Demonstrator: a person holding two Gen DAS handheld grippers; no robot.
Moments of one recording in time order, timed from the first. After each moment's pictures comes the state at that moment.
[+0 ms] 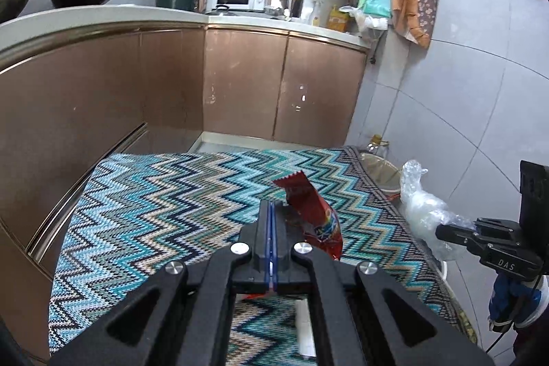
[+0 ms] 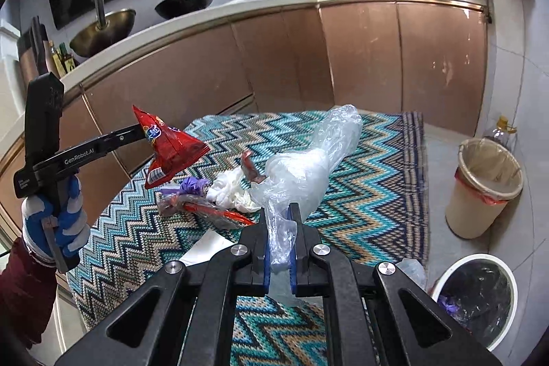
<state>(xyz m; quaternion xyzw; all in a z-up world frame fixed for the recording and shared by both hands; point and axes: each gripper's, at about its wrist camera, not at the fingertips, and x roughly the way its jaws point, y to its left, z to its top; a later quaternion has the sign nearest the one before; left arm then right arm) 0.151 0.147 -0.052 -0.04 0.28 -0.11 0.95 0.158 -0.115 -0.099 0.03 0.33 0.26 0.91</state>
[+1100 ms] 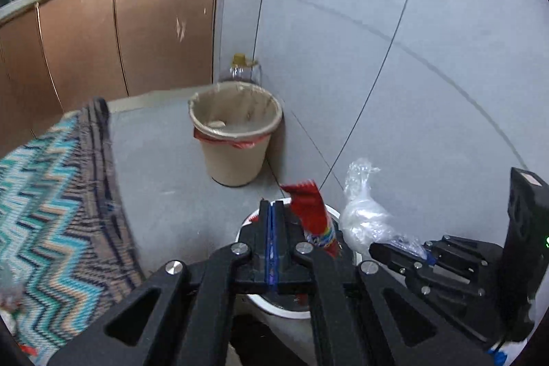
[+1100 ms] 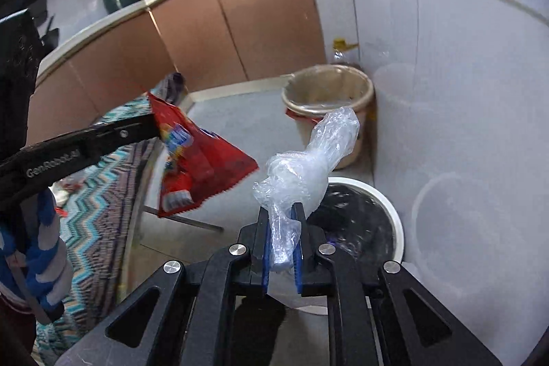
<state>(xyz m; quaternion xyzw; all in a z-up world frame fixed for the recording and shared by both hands) 0.247 -0.246 -0.165 0.05 0.41 -0.30 0.86 0.172 -0.371 -0.187 0.11 0.41 0.01 0.91</state>
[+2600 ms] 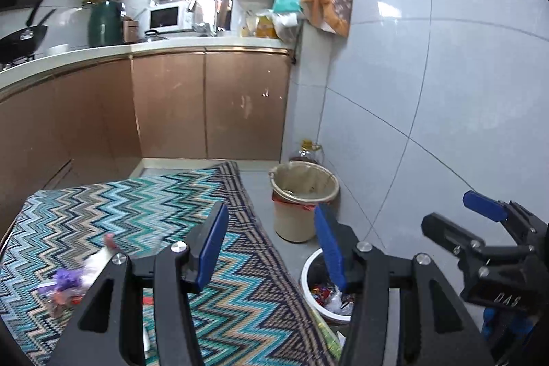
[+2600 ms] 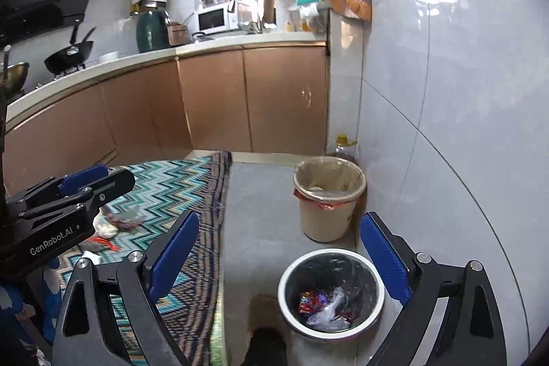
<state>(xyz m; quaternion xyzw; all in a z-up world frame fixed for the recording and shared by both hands) 0.122 -0.068 -0.045 0.00 0.24 -0.18 0.95 0.088 -0.259 -0.040 0.02 0.26 -0.02 0.97</state>
